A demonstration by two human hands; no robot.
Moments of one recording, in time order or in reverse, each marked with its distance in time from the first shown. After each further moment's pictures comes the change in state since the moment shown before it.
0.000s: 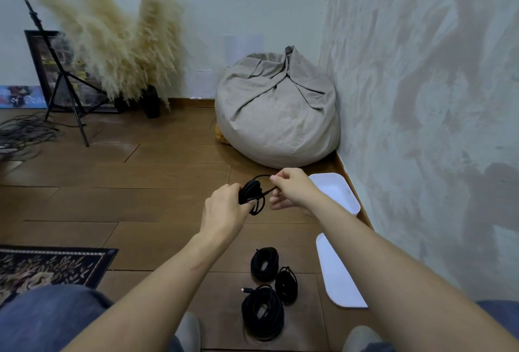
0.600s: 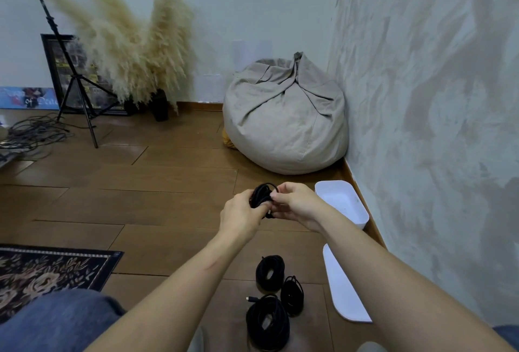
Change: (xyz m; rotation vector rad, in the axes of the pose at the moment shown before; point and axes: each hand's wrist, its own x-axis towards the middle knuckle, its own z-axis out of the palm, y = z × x) left_hand 0.007 0.009 0.007 -0.260 -0.120 -0.120; right_hand 0.016 0.017 0.006 0.060 -0.117 -0.014
